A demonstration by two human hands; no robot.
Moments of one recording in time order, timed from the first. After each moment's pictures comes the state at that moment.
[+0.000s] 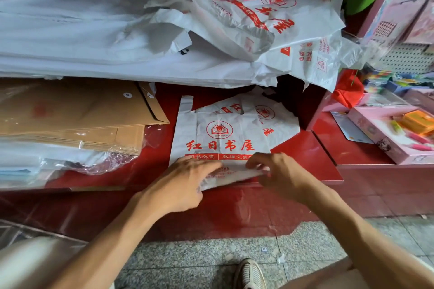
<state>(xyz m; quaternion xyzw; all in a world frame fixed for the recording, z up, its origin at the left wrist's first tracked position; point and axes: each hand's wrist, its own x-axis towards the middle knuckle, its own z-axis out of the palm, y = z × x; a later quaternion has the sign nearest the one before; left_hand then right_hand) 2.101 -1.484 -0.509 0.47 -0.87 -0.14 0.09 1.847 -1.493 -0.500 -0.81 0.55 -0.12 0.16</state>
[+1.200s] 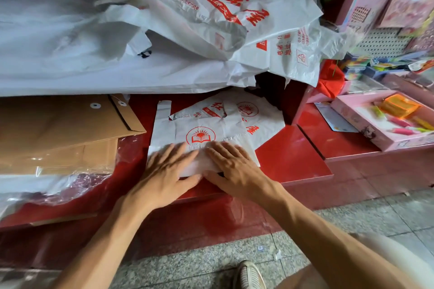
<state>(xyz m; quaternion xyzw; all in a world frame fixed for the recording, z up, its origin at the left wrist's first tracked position) 2.102 -1.540 -0.537 0.53 -0.83 -0.13 0.07 1.894 -1.531 -0.542 -0.83 0.55 -0.07 0.10</state>
